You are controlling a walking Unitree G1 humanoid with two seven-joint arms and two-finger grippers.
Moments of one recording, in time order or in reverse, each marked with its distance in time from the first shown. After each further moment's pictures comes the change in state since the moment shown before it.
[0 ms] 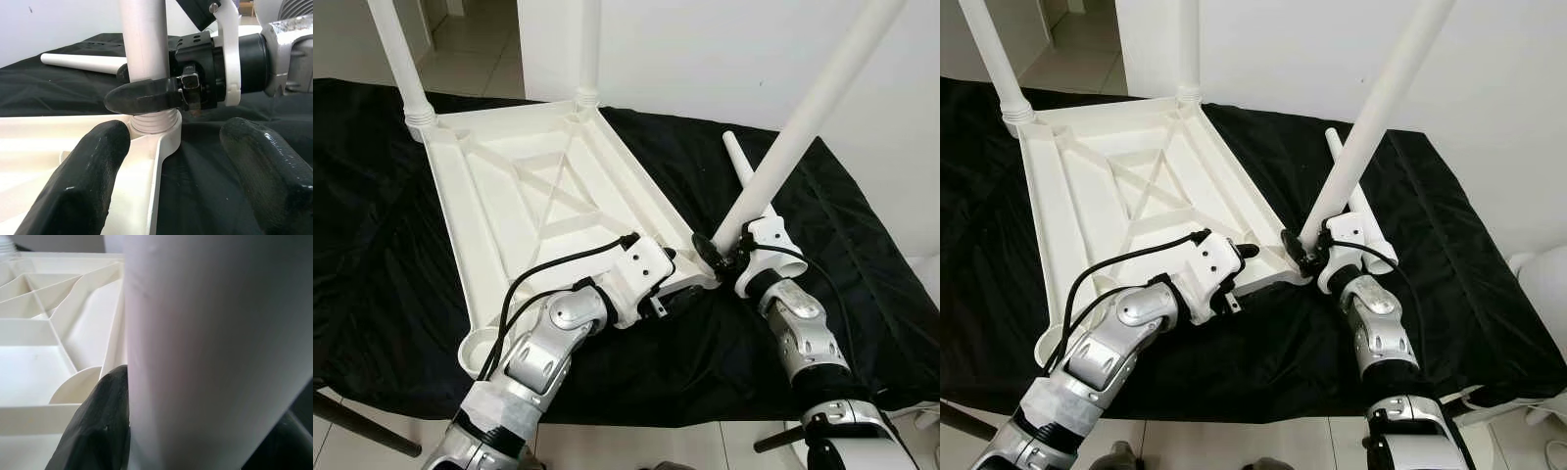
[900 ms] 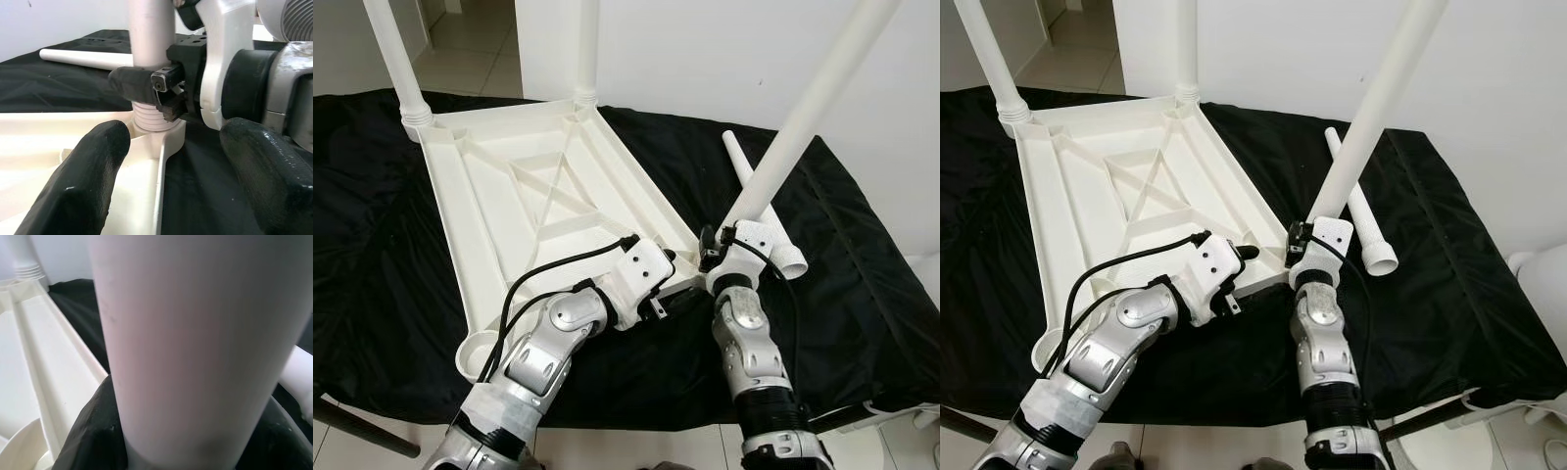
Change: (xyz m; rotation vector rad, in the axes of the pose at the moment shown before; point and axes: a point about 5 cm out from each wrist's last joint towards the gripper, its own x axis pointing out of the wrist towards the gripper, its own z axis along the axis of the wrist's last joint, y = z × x) left arm 0.000 -0.002 -0.001 -0.007 0.002 -0.002; right arm -0.001 0.047 0.005 0.142 -0.028 -0.585
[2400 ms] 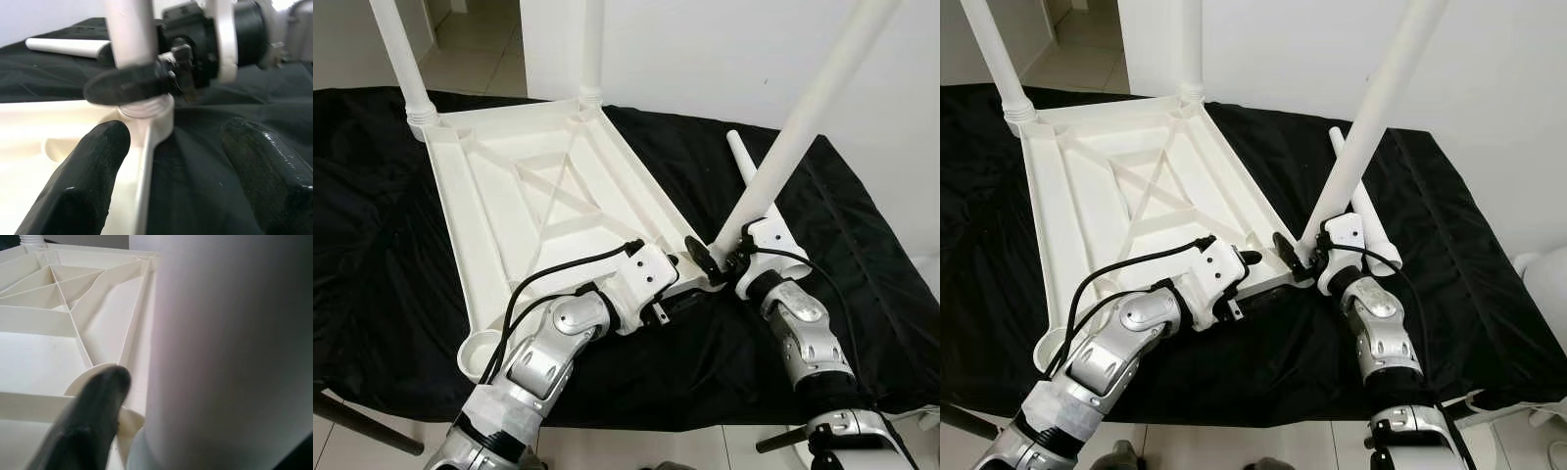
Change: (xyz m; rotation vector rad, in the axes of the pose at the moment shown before) left arm 0.002 -0.007 -0.006 0.006 0.047 -0.032; right arm 0.029 -0.042 0.009 -0.223 0.001 0.703
